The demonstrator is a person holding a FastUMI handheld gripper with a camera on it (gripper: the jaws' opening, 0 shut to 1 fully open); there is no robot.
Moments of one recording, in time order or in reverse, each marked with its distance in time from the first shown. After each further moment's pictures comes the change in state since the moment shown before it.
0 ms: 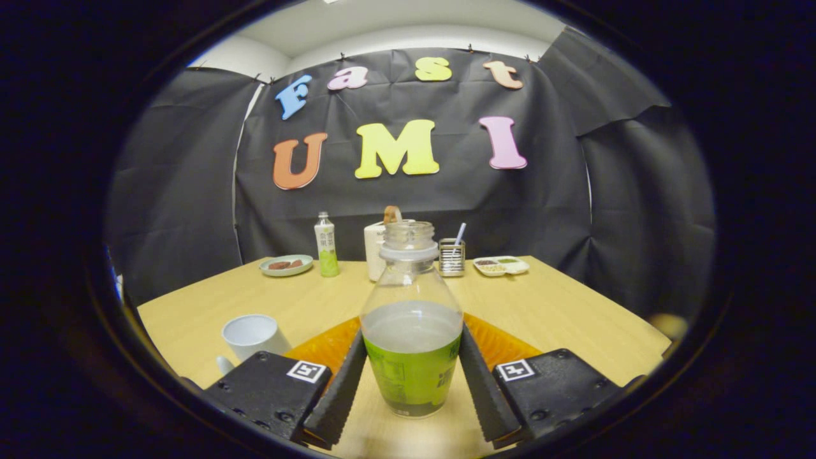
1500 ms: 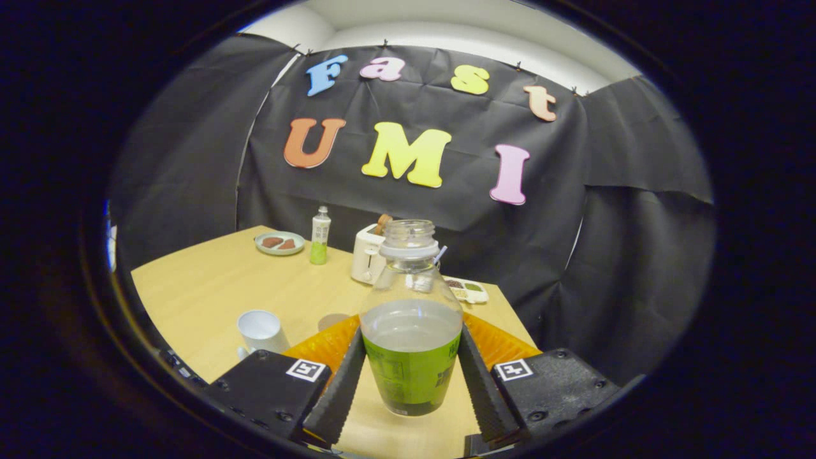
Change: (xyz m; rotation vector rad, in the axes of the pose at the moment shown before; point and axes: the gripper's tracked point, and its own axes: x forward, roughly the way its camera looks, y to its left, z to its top) arm -0.078 -0.020 0.105 -0.315 0.092 -0.107
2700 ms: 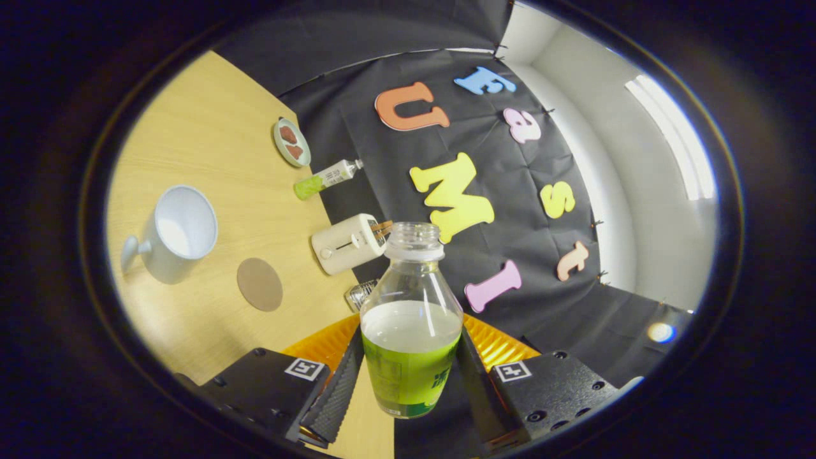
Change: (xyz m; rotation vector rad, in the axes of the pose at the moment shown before) arm 0.063 0.059 0.044 -0.898 -0.150 -0.365
